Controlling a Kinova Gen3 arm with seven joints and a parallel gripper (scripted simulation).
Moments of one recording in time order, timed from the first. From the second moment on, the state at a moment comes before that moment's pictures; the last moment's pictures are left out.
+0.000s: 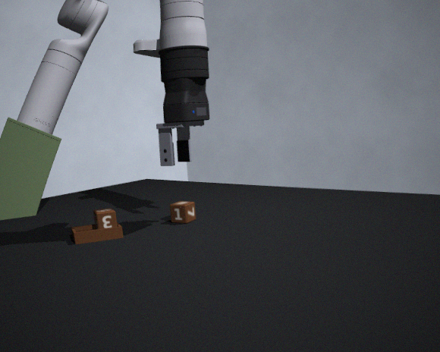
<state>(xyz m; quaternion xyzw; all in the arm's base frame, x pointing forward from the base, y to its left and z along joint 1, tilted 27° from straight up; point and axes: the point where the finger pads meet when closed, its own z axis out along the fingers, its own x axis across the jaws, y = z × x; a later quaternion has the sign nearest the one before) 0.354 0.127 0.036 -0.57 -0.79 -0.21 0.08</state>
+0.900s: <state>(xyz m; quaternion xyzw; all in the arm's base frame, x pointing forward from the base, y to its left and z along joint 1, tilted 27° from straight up) 0.358 0.125 0.043 -0.57 -0.79 -0.22 0.07</state>
